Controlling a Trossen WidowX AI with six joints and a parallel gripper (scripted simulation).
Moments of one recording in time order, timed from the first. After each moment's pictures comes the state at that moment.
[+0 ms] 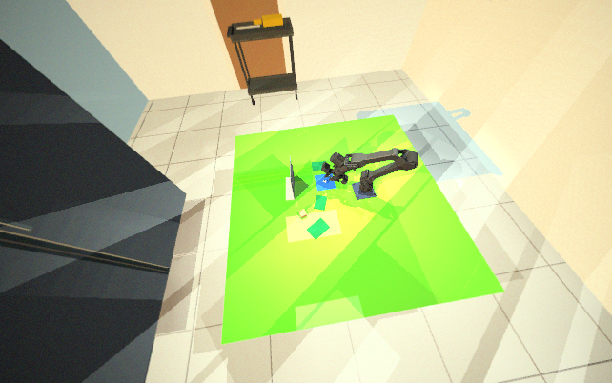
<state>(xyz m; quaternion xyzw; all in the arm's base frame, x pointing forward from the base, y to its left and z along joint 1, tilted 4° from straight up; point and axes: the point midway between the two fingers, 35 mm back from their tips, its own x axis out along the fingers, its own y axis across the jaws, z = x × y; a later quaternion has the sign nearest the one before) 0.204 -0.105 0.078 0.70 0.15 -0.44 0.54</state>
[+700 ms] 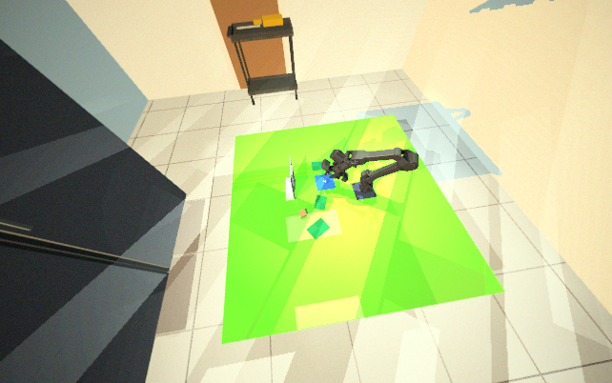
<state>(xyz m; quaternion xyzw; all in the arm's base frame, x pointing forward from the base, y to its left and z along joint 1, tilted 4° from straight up) 0.204 -0.106 0.103 0.70 0.15 -0.44 0.54</state>
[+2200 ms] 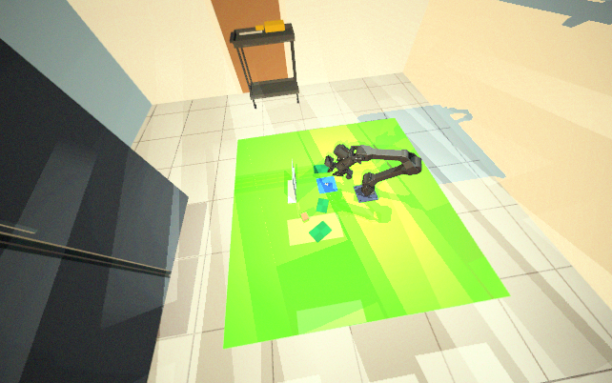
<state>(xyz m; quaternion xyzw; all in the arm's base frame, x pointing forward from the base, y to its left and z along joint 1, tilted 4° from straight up) 0.195 -0.104 0.159 0.70 0.15 -0.44 0.54</state>
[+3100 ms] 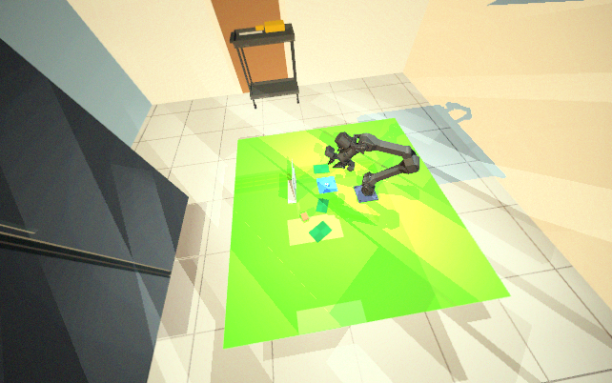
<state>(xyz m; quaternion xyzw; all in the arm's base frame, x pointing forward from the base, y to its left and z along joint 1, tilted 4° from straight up) 0.191 -0.104 0.233 0.70 0.15 -0.44 0.54</state>
